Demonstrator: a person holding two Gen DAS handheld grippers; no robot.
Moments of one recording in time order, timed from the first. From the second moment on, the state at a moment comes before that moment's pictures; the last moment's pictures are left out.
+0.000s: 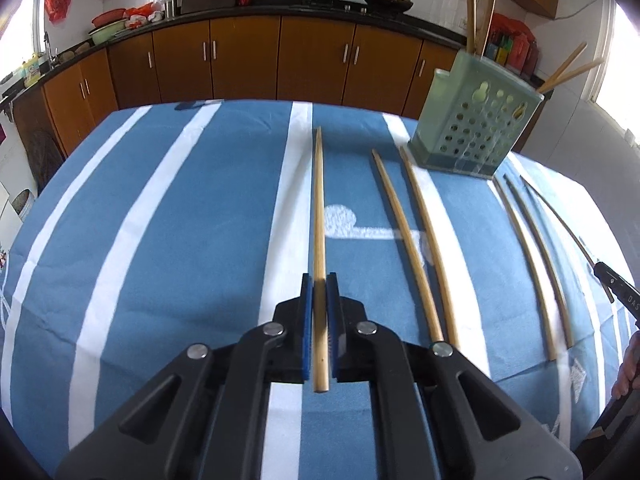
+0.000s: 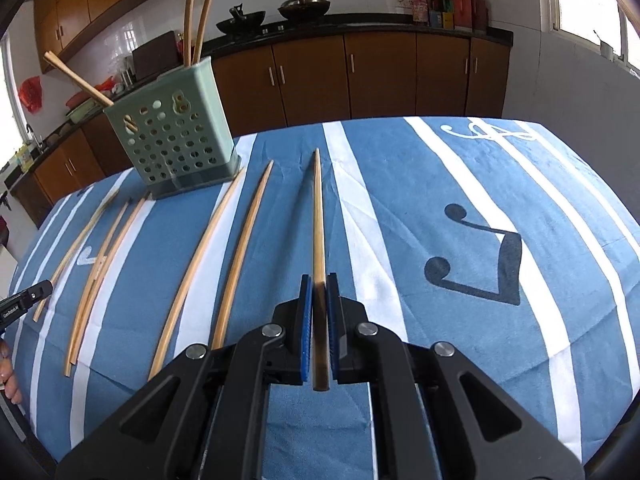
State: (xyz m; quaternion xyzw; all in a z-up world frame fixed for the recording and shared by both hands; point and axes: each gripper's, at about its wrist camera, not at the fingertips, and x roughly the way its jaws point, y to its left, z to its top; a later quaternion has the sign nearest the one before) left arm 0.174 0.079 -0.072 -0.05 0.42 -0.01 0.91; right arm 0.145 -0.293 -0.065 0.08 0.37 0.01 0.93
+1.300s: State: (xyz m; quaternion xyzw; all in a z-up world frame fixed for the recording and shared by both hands) left arm 0.152 0.070 0.091 -0.05 0.21 -0.05 0.98; right arm 0.141 -0.304 0.069 0.10 0.18 0.03 0.98
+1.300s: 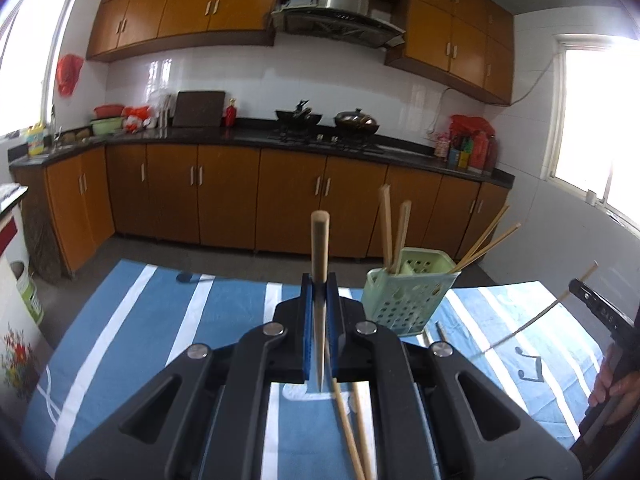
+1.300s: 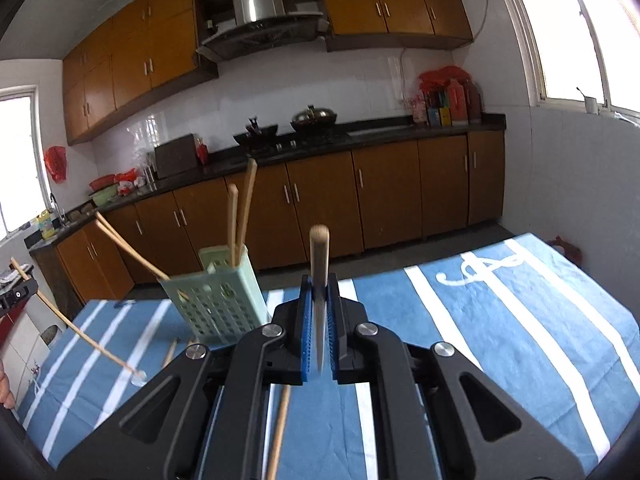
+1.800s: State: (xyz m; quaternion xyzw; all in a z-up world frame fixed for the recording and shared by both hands) left arm 0.186 0.003 0.181 -0.07 0.11 -0.11 0.99; right arm 0.160 -0.273 0.162 0.13 0.03 0.08 0.99
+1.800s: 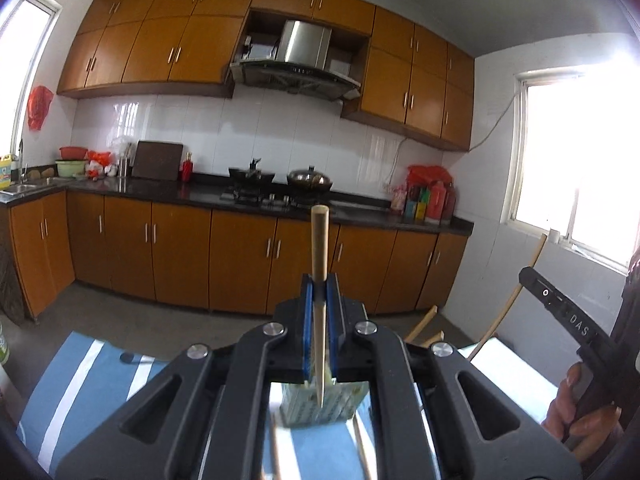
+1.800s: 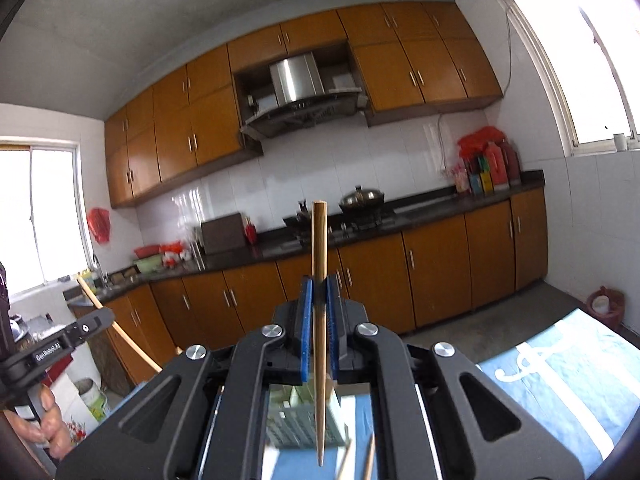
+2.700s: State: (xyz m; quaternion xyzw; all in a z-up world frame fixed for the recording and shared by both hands) left arm 0.286 -0.011 0.118 -0.08 0.16 -0.09 0.98; right arm 0.251 -0.238 0.106 0.13 0.10 0.05 0.98
